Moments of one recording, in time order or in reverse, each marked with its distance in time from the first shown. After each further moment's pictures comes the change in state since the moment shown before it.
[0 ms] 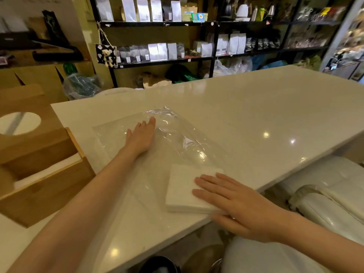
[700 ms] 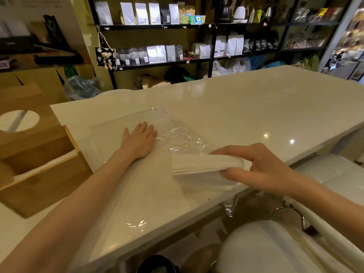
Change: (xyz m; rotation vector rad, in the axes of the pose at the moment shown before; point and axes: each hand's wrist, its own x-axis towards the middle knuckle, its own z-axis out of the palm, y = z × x) left_hand -0.025 0.001 0.004 0.196 -0.036 0.124; right_hand -0.006 0.012 -0.072 0.619 0.315 0.162
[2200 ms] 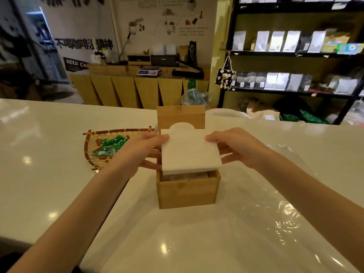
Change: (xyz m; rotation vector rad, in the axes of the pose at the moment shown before) left_hand -0.178 -0.142 -0.131 -1.185 0.430 -0.600; right_hand 0.262 -0.102 0.150 0.471 -0.304 0.404
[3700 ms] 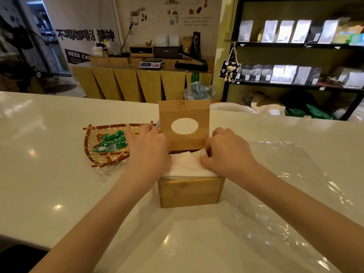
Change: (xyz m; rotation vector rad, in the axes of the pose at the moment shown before) left_hand 0.015 -0.018 0.023 1.395 0.331 0.254; right_hand -0.001 0.012 0.034 -1.183 0.248 -0.450
